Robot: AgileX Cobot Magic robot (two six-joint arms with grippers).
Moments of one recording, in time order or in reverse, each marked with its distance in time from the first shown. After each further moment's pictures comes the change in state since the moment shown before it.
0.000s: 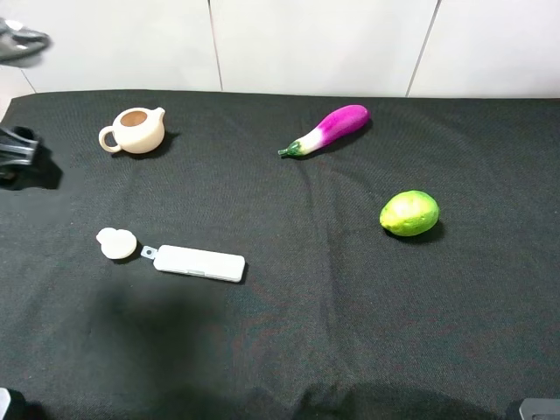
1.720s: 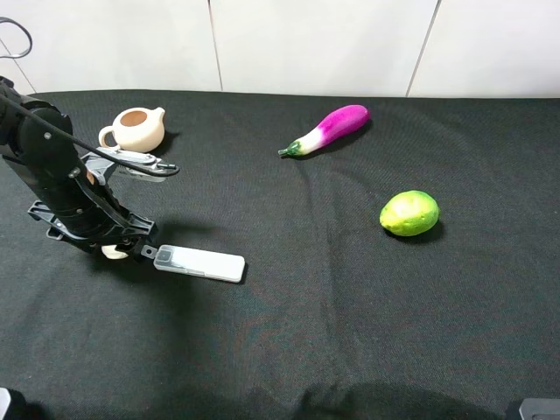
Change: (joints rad) left arm 0.000 0.787 -0.002 -0.152 -0.383 0.091; right arm 0.000 0.000 0.000 0.000 0.000 0.000
